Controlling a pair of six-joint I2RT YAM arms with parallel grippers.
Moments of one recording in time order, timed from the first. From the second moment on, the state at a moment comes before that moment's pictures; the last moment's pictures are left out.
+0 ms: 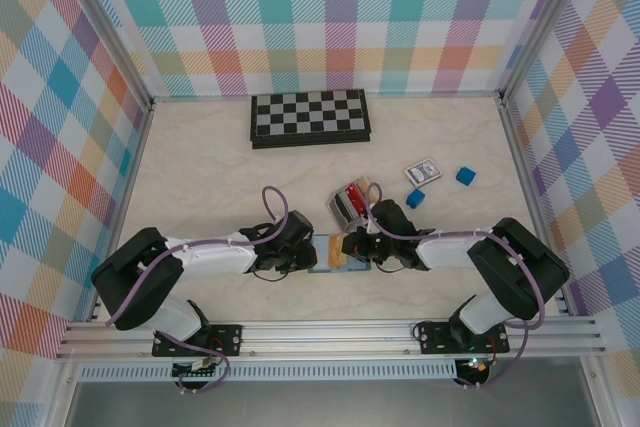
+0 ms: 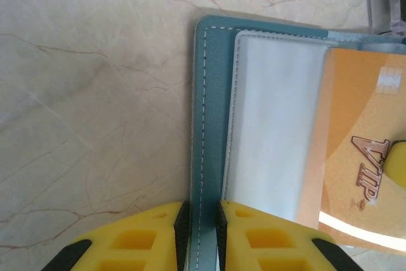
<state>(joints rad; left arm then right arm) -0.87 1.49 0.64 -0.21 0.06 -1.00 0.70 1.52 0.47 0.26 -0.46 1.02</state>
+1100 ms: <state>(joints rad) -0.82 1.51 0.68 -0.28 0.09 -0.93 0.74 1.59 0.56 0.18 -0.47 1.00</state>
